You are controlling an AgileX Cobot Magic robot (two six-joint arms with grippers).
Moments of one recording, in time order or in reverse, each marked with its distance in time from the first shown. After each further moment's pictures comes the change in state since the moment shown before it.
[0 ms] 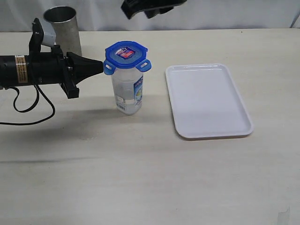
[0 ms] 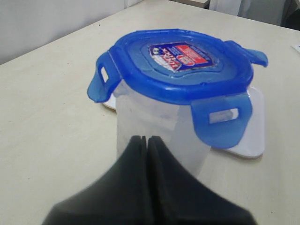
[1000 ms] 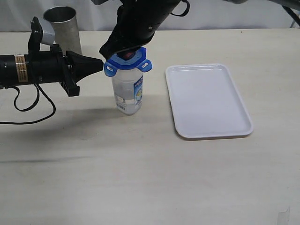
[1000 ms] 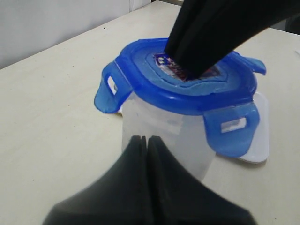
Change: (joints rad) left arm 0.000 0.000 0.000 -0.022 0.002 0.000; right arm 0.002 0.248 -0.057 0.229 -0.058 -0.256
